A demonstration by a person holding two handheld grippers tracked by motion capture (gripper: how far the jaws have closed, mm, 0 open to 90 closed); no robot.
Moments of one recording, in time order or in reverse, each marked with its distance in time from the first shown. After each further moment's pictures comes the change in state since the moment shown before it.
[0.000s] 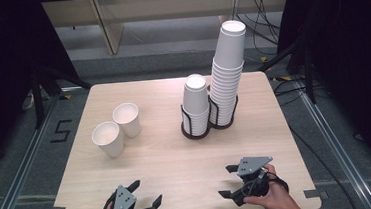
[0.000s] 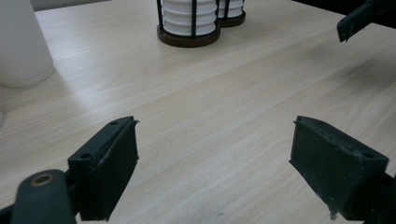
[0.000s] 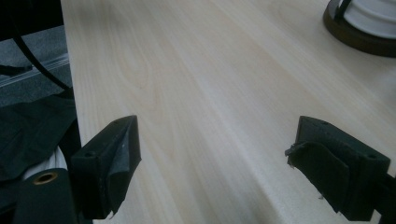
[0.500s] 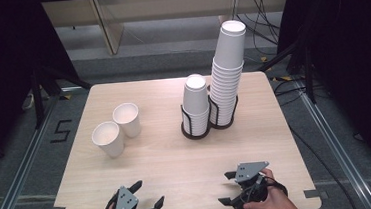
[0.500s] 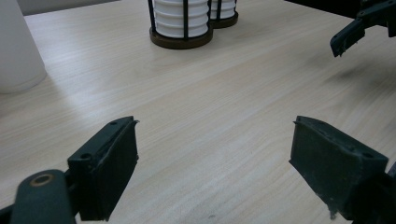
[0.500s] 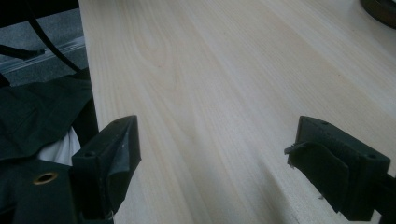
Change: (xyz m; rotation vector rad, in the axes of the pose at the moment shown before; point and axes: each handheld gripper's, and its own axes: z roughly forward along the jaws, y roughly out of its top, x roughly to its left) left arm -0.001 0.001 0.001 0.014 -0.012 0.013; right arm 0.007 -0.007 0.006 0.043 0.029 -0.024
